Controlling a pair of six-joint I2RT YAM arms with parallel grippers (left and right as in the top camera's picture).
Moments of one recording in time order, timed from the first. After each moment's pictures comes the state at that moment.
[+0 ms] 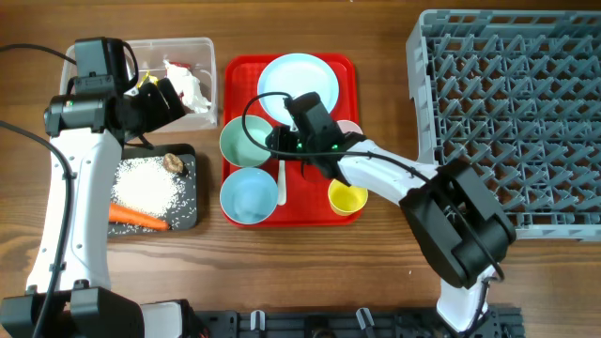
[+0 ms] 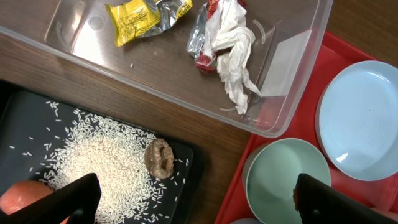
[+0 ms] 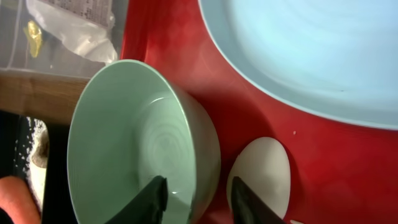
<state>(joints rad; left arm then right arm) 0.09 1.52 1.39 -0.96 -0.01 -0.36 0.65 1.99 1.15 0.01 -0.24 0.68</state>
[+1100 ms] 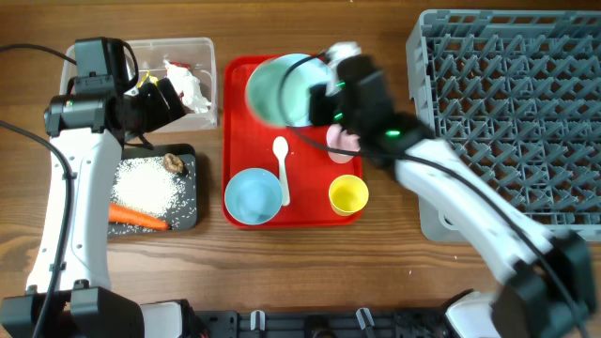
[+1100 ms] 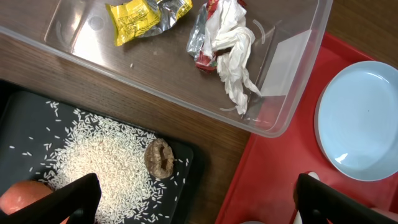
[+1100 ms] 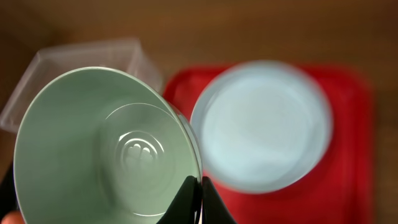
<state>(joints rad) 0.09 1.52 1.39 -0.96 -0.01 -0.36 0.52 1.57 1.22 -0.22 -0.03 0.42</state>
